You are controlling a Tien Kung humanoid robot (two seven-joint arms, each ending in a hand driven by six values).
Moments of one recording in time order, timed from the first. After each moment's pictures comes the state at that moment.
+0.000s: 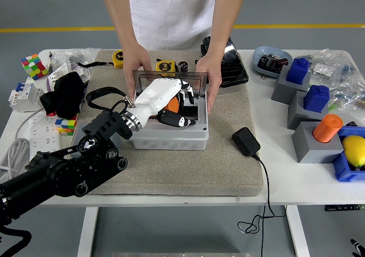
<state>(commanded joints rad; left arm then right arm) -0.71 0.16 -0.52 -1.02 1.73 0.40 -0.08 0.12 -0.23 1.01 0.26 -0.28 -0.13 -0.11</state>
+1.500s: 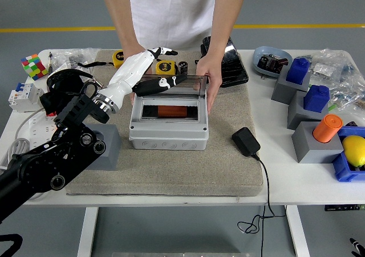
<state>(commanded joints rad) -0.60 0.23 -0.79 -1.18 1.70 0.30 -0.06 0.12 -0.22 1.01 0.26 -0.28 -0.13 -0.10</state>
